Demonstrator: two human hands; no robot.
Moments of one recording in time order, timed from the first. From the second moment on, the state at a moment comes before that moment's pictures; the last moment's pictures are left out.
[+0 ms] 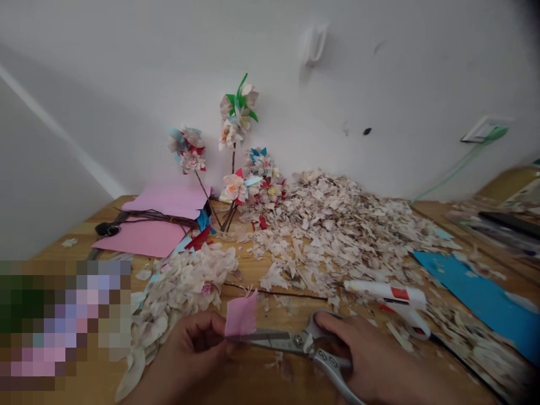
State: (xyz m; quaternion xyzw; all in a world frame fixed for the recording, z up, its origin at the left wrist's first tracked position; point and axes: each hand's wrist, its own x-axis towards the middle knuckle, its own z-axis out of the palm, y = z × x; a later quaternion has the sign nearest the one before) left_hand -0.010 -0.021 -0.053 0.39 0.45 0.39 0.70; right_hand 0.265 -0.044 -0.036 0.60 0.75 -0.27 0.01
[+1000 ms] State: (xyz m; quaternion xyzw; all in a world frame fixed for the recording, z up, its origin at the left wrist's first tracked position) left_hand -0.016 -0.020 -0.068 0.46 0.48 0.41 0.62; right_hand 0.263 -0.044 -0.034 0.59 0.76 -0.28 -0.01
